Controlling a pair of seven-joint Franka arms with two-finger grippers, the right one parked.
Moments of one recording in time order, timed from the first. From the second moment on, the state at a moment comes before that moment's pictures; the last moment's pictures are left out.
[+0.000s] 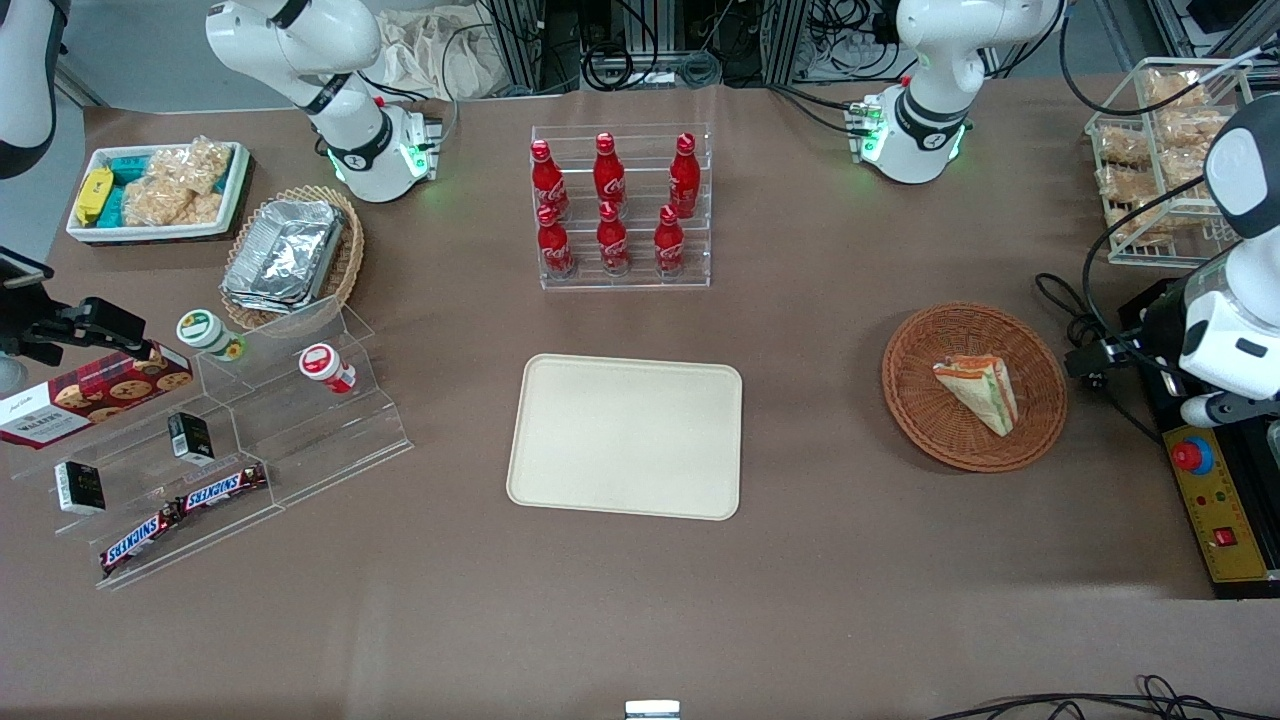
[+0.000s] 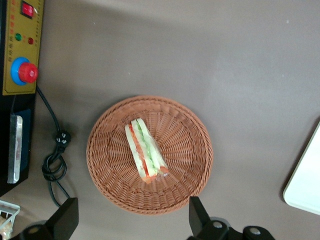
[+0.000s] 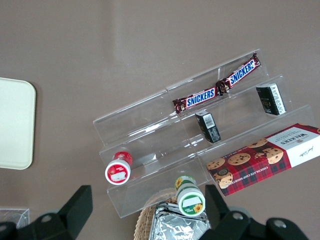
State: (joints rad) arm 0.09 0.11 -0.08 -1.72 0.02 1.81 -0.23
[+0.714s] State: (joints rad) arm 0.09 0.14 -0.07 -1.76 0.02 1.72 -0.52
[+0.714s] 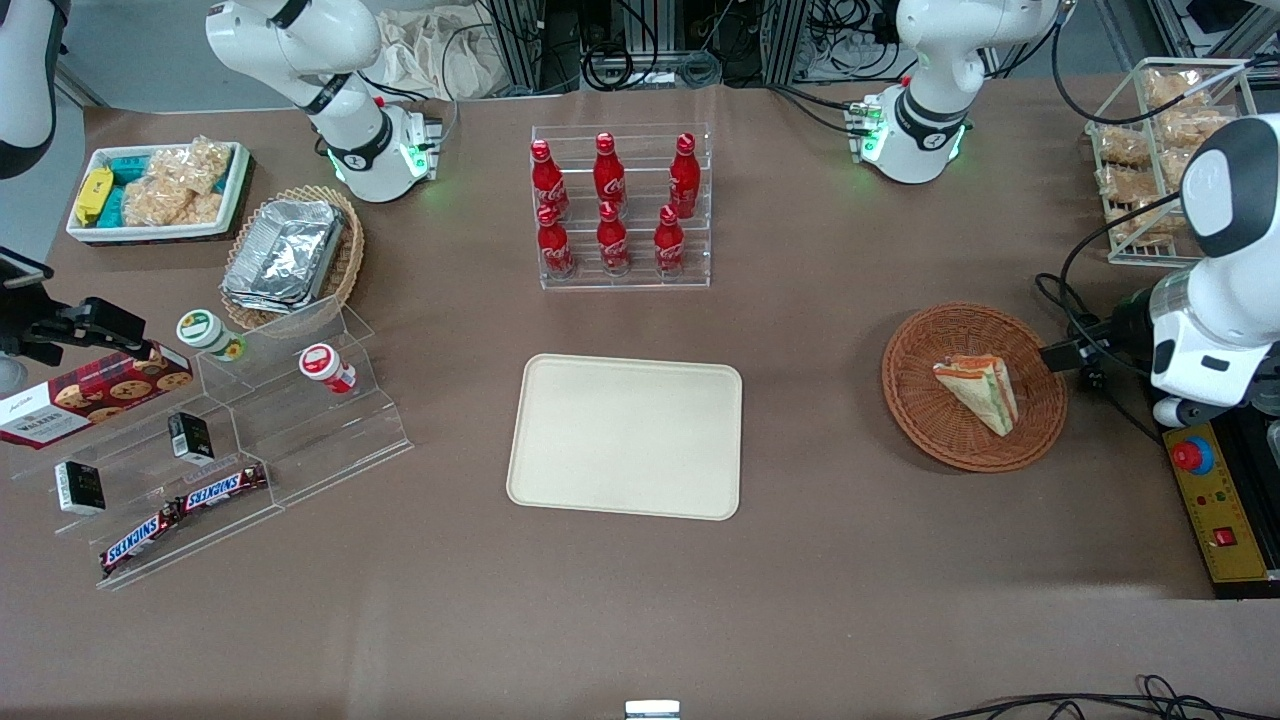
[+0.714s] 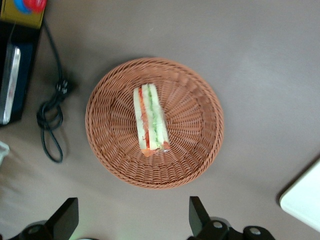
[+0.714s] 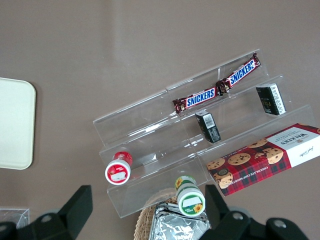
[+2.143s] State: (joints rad) arm 0.12 0.09 -0.05 -2.34 -0.01 2.52 -0.75
